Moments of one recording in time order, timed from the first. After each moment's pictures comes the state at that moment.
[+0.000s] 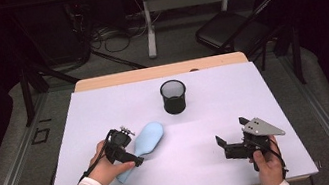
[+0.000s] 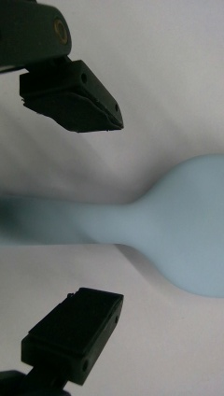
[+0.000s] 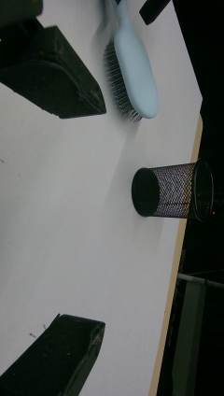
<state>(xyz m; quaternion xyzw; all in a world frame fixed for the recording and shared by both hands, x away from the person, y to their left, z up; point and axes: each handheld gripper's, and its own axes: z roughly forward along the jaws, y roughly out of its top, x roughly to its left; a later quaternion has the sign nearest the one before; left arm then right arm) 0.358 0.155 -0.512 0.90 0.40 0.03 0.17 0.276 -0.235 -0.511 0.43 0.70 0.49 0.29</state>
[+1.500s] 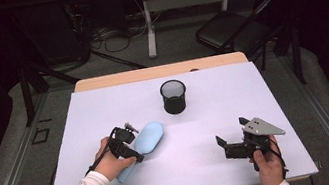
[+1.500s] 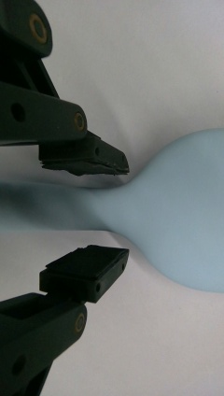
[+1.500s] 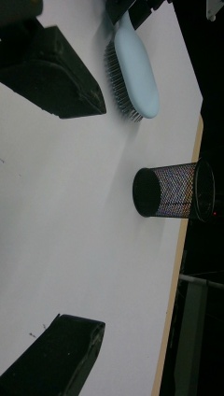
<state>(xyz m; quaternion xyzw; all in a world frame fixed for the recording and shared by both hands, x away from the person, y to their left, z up) 0.371 0.144 -0.518 0.90 0.41 -0.02 0.15 0.277 -0.236 -0.512 0.43 0.70 0.49 0.29</state>
